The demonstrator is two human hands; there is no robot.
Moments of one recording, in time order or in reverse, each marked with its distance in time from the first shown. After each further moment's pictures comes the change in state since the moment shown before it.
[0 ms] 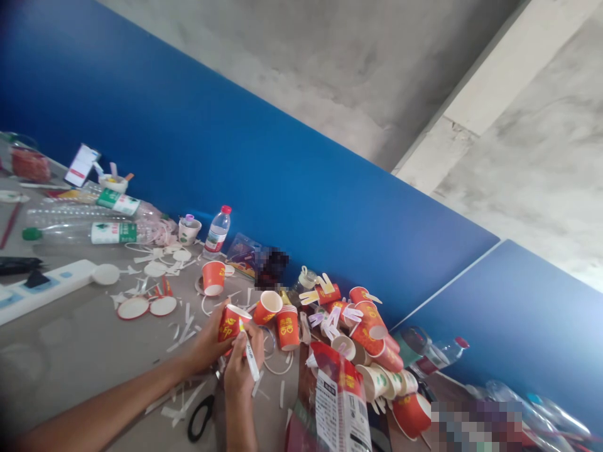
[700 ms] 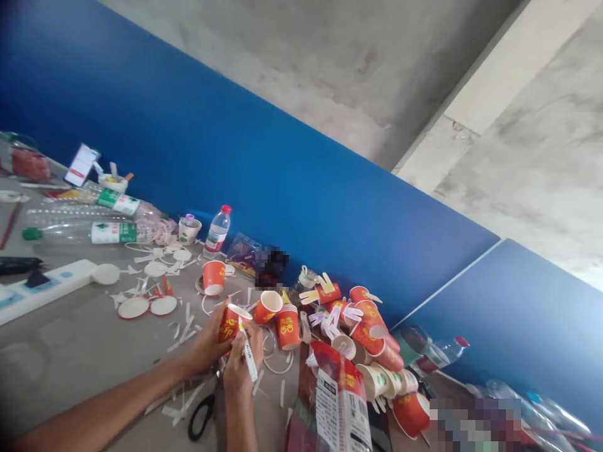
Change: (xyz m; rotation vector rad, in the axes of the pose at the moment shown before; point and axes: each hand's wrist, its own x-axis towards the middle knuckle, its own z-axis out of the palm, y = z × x) left_hand -0.001 -0.002 0.002 0.007 -0.007 0.029; right_hand -0.003 0.001 0.005 -0.055 0.035 -0.033
